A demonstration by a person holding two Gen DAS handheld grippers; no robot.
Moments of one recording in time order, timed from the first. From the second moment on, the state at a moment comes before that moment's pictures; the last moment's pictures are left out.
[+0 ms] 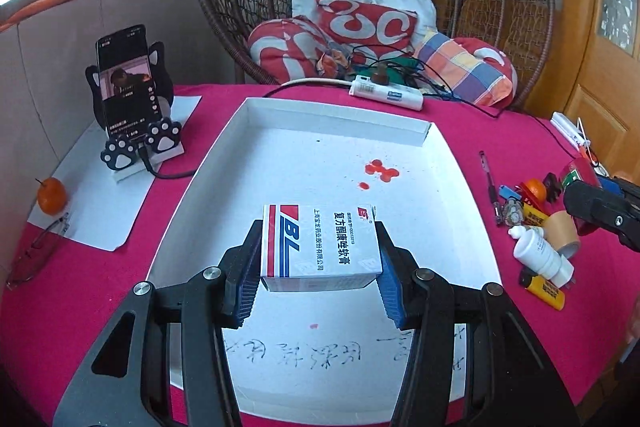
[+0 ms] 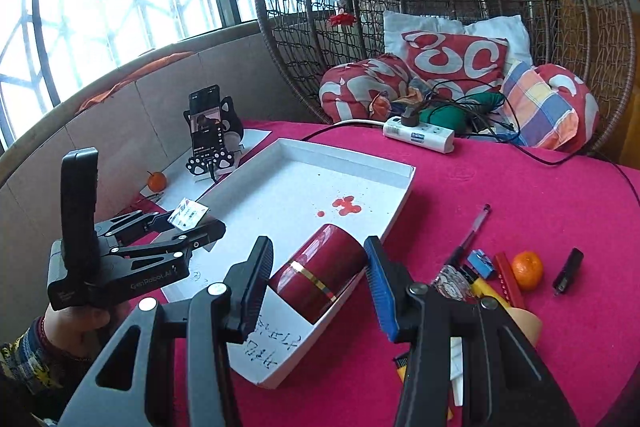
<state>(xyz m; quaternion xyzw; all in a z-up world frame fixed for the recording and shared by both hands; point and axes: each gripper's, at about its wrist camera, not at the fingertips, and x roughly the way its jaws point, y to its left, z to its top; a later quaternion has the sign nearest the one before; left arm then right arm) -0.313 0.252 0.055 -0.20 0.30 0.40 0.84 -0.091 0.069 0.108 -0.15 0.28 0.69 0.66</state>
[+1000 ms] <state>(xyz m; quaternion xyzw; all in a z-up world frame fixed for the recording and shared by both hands) -0.323 0.286 0.041 -0.25 0.28 0.46 0.80 -0.124 0.143 0.060 -0.20 0.31 0.65 0.67</state>
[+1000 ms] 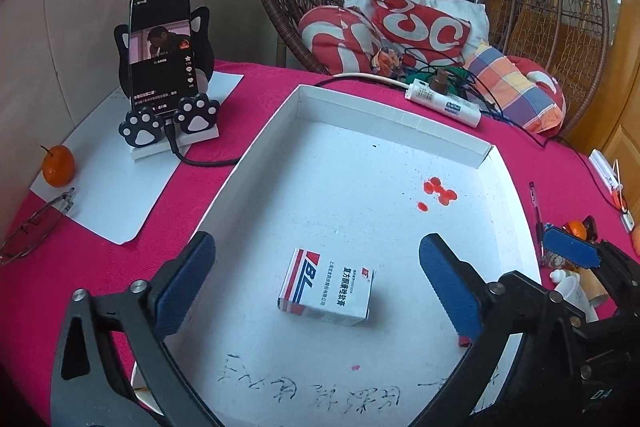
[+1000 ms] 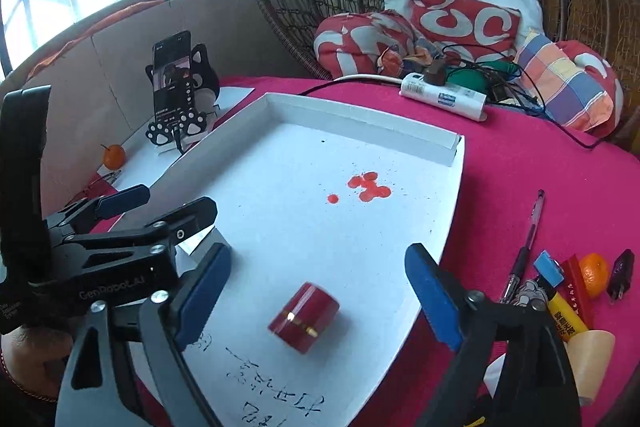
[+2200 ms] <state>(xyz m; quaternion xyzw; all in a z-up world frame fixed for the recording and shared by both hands) -0.202 0.122 0.047 -0.16 0.35 0.23 0.90 0.028 0.006 0.084 -0.03 0.30 0.53 0.79</state>
